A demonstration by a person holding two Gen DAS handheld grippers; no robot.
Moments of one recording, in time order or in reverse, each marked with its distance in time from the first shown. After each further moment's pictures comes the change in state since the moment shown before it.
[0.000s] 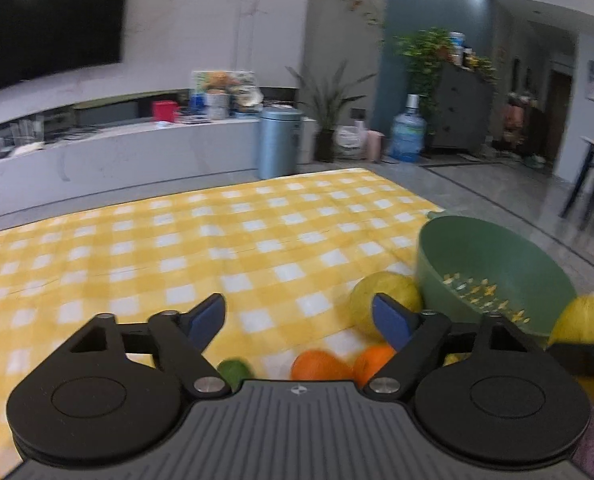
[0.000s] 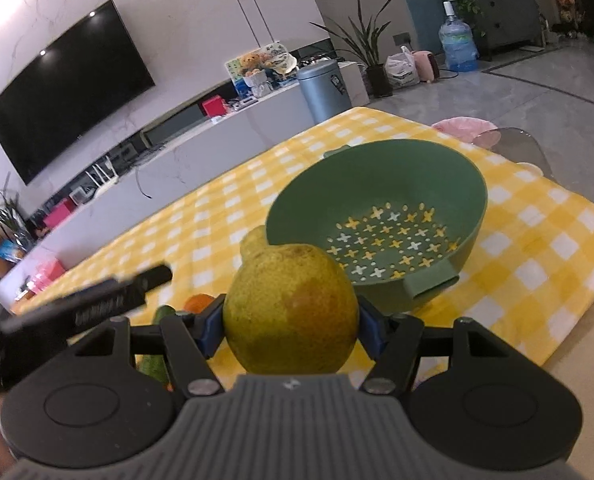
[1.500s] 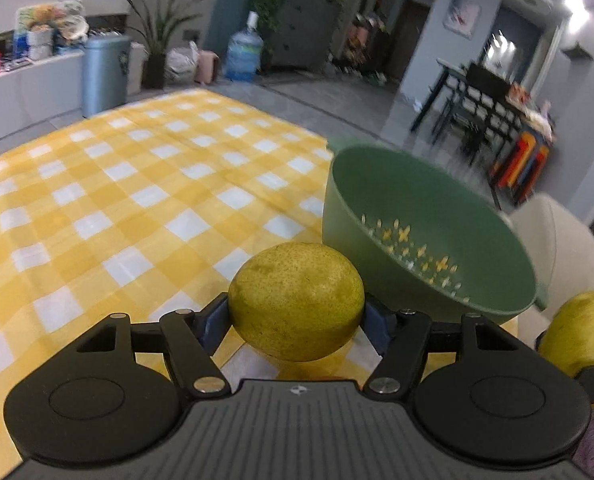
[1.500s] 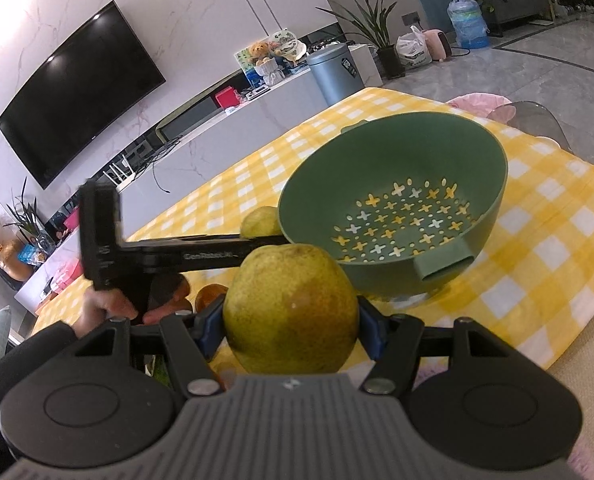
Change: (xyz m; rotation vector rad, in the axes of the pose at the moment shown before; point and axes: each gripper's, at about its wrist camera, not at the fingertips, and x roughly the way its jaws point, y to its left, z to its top) left arm 0.106 0.003 0.015 0.136 0.237 -0.499; right arm 0.005 -0.008 -0.001 0.058 0.037 0.082
